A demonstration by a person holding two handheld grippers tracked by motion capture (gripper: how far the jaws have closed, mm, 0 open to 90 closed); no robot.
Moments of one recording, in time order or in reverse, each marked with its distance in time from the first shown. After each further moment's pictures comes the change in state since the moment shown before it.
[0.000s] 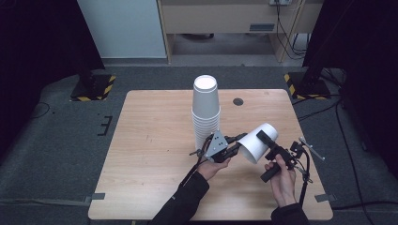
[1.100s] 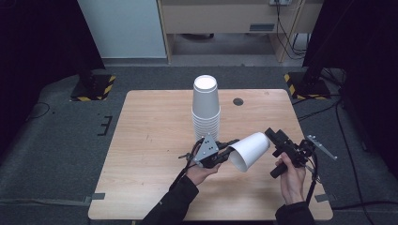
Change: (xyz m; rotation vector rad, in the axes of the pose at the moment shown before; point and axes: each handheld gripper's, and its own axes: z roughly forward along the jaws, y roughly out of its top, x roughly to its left) left arm -0.003 0.013 -0.038 0.062 -0.027 -0.015; right arm -0.005 0.023 -0.012 -0.062 -0.109 -0.231
